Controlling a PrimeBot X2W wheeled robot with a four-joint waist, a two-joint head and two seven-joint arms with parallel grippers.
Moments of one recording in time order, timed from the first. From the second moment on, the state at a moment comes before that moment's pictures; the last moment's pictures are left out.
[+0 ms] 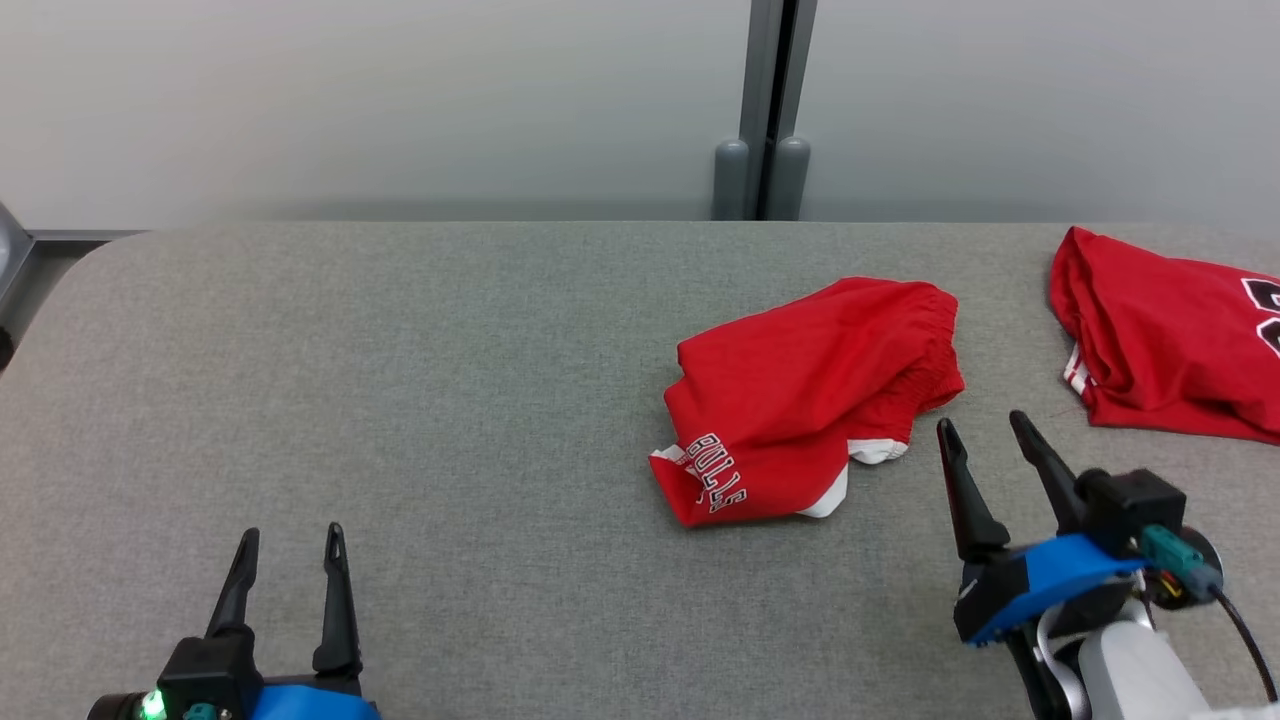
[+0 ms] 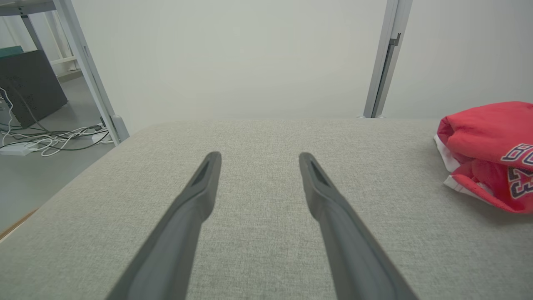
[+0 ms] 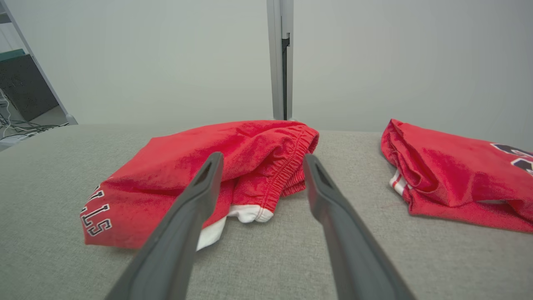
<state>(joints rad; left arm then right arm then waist) 0.05 0.15 -0.05 0.22 -0.15 0.00 -0.26 -0.19 -0.07 0.01 0.33 0.14 0.13 -0.18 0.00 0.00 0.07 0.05</state>
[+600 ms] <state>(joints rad) -0.03 0.10 -0.06 0.22 -0.11 -0.03 -0.26 -0.45 -0.13 0.00 0.80 0.11 0.13 -0.15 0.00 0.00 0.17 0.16</state>
